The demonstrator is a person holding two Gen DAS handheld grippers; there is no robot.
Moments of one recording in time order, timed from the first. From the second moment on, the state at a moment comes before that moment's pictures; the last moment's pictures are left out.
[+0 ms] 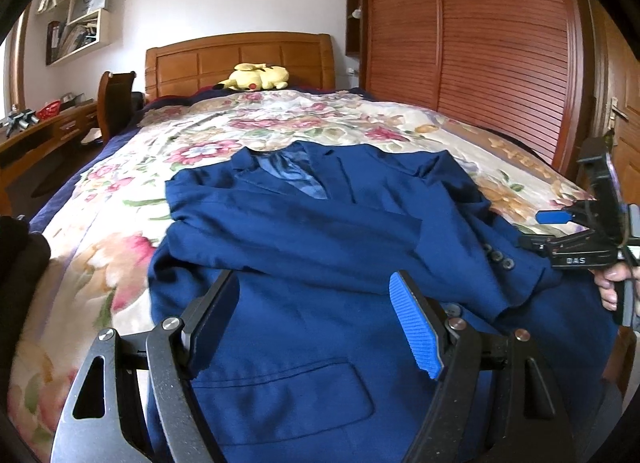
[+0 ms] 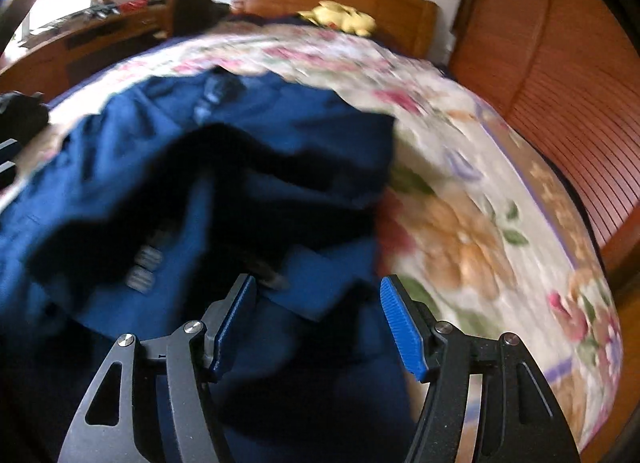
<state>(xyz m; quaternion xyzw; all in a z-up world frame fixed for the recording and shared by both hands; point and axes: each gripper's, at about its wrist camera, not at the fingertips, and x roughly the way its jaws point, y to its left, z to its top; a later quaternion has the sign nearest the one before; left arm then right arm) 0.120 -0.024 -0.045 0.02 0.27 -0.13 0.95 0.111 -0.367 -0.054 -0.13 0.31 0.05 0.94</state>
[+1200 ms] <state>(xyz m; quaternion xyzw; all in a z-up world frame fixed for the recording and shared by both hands) 0.134 -0.125 -0.057 0.04 0.35 -0.25 0.90 0.126 -0.401 -0.083 -0.02 0.33 0.08 0.94</state>
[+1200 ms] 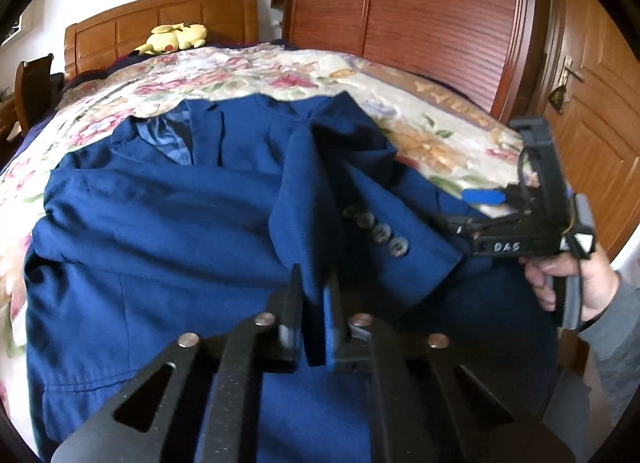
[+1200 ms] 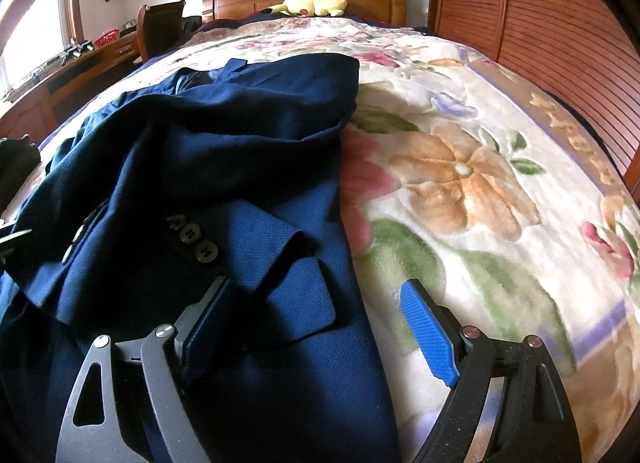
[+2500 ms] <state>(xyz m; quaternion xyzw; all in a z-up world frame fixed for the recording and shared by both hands) 0.100 0.047 -0.019 0.04 0.33 -0.07 0.94 0.125 -0.404 -0.085 -0.02 0.33 0.08 0.94</state>
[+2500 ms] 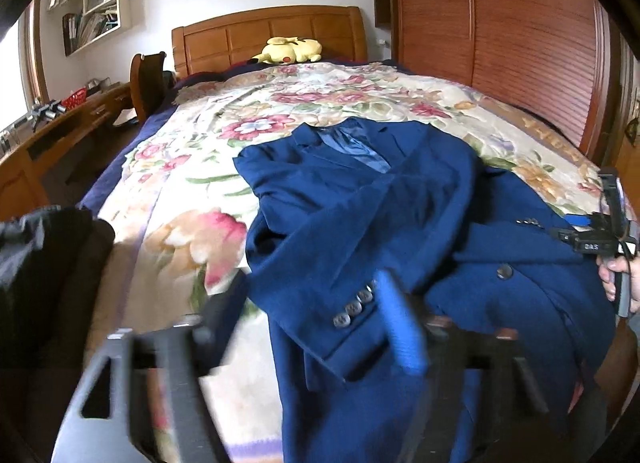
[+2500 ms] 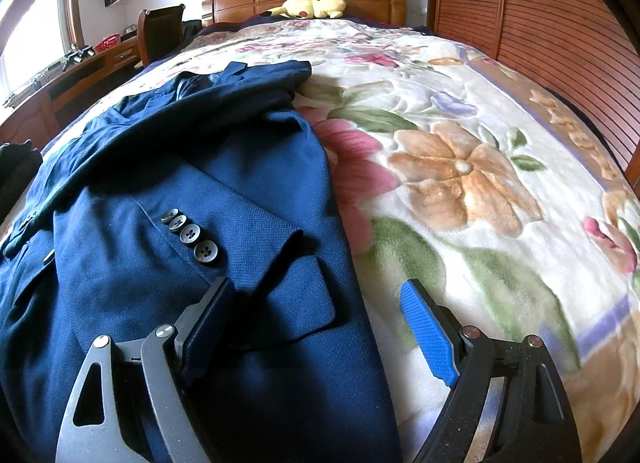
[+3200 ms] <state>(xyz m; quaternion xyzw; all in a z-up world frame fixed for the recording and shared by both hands) 0.026 0.069 -0.059 0.01 0.33 -0.06 0.94 0.107 -0.403 -0.075 -0.06 0.34 0.07 0.93</state>
